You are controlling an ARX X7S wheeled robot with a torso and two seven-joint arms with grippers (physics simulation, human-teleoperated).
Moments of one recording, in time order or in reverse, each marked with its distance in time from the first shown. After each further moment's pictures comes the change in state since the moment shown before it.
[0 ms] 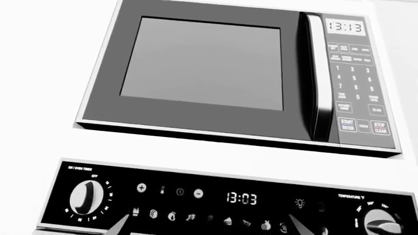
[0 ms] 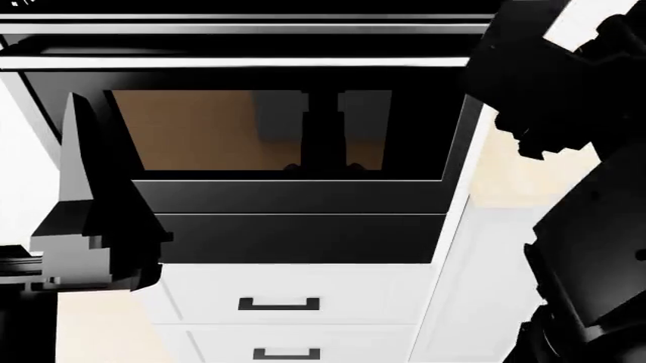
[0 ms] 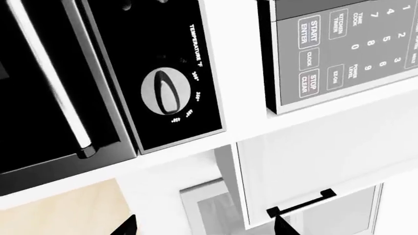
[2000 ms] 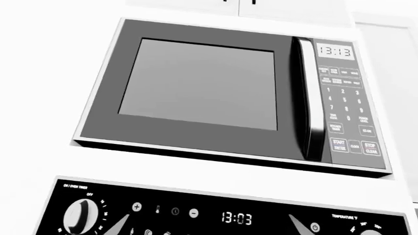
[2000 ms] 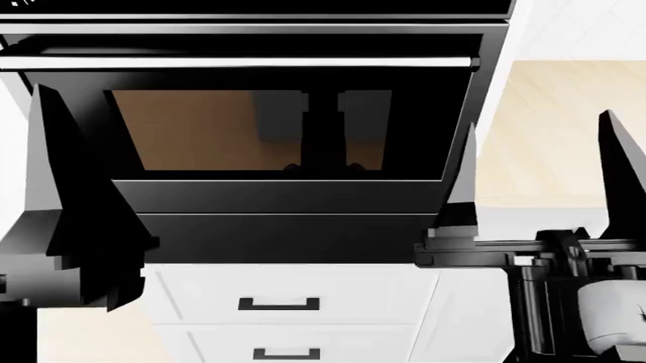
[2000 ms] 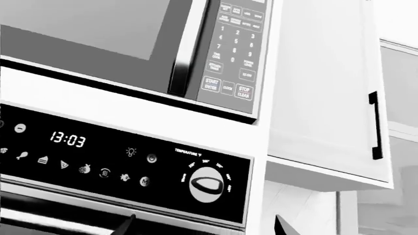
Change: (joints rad) left arm -0.096 -0.016 0.103 0.017 0.072 0.036 -0.036; right arm -0.865 -0.249 0.176 -0.472 1.237 -0.069 1.270
